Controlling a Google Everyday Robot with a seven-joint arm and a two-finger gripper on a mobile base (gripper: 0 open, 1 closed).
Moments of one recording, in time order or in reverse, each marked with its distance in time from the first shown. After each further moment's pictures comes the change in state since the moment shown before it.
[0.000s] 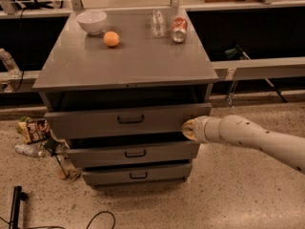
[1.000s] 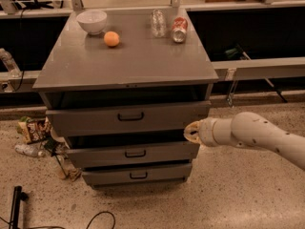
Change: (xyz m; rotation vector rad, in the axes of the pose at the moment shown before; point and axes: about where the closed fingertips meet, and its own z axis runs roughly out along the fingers) arm -0.019 0.008 -0.036 -0.056 -0.079 0.140
